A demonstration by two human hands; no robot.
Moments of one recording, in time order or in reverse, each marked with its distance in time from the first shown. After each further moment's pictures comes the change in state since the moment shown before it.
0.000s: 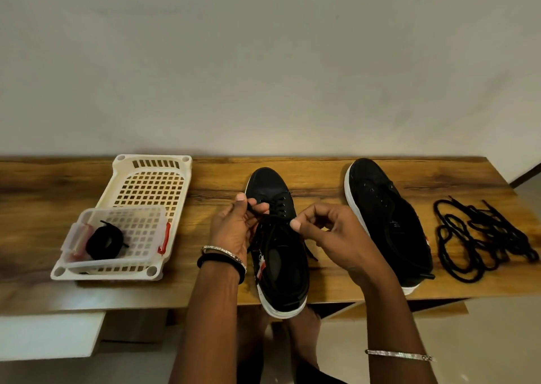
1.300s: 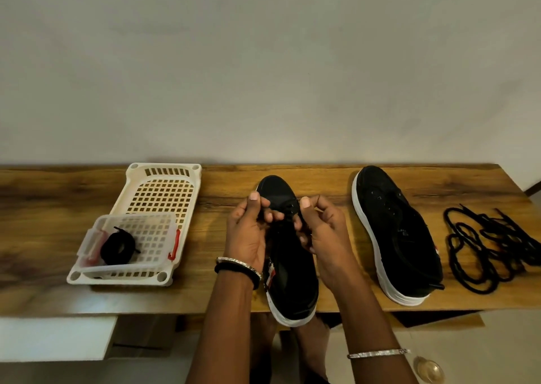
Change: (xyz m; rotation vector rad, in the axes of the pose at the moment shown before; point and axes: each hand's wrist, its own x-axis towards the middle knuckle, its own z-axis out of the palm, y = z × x) left_hand -0.005 -0.001 0.013 -0.168 -0.136 0.173; right_hand 0.015 -0.009 0.040 0.503 0.191 0.020
